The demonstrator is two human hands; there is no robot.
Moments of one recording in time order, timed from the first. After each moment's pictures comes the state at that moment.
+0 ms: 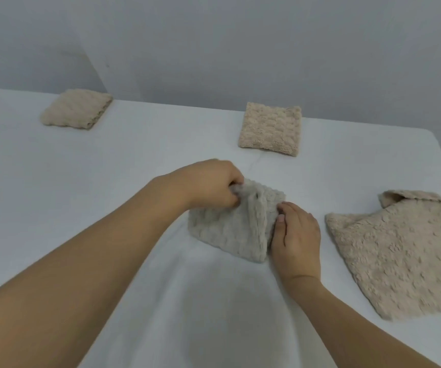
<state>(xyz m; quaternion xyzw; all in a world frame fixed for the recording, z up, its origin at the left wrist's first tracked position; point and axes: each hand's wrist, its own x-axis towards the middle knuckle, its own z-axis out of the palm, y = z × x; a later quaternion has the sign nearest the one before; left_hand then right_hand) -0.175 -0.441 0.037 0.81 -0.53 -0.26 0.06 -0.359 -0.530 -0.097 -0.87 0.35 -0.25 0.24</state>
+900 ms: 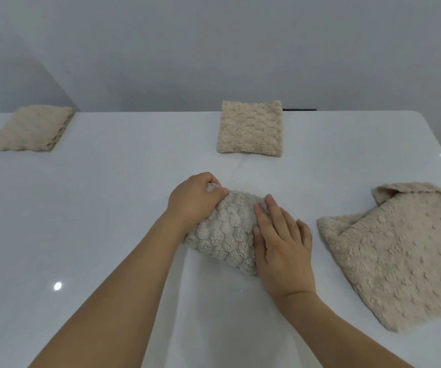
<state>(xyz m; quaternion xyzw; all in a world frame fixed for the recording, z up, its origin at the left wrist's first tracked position) -0.158 -0.473 -0.054 0.87 -0.30 -0.26 0.29 -0.354 -0.530 -0.098 -0.92 0.35 -0.12 0.15</state>
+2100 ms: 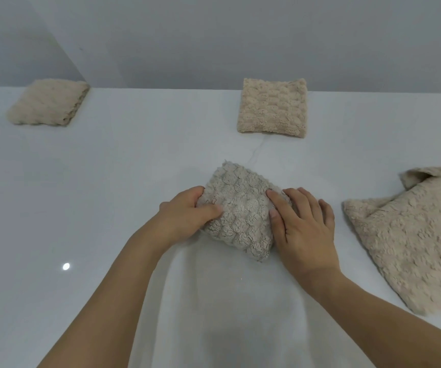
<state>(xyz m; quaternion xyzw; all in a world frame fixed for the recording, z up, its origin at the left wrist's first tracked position) -0.162 -0.383 -0.058 0.79 -0.20 -0.45 0.36 -0.352 -0.527 -0.087 -0.93 0.34 -0.09 0.13</state>
